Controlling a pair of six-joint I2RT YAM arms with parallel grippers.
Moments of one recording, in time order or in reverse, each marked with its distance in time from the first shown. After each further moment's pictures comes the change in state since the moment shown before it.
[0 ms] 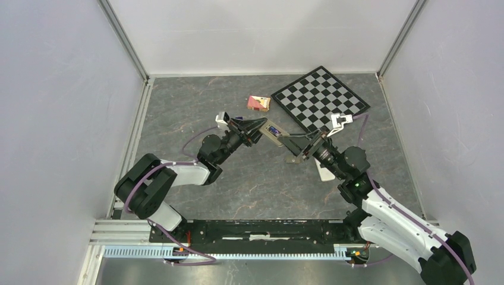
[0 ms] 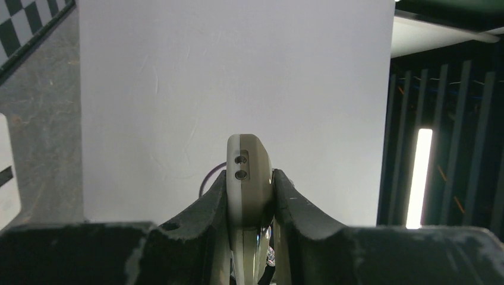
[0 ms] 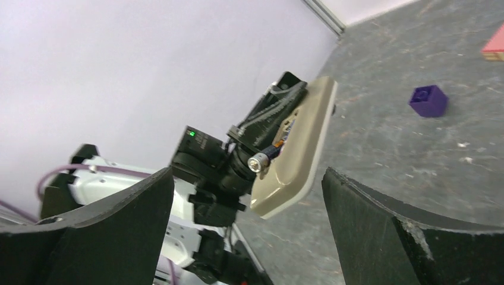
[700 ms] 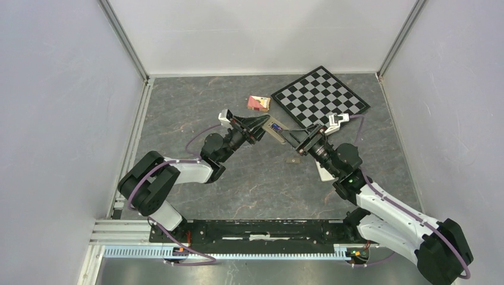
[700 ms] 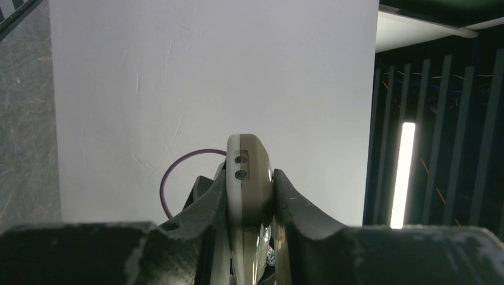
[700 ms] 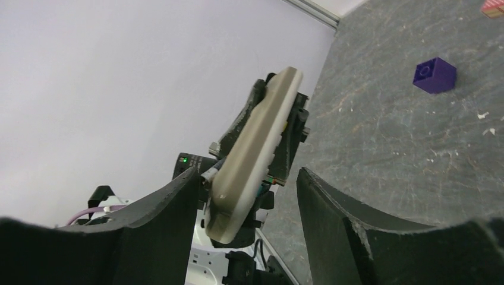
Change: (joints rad) left arm -0.027 0.033 0.049 0.037 -0.022 -0.040; right arm 0.000 0.101 -0.012 0.111 0.080 0.232
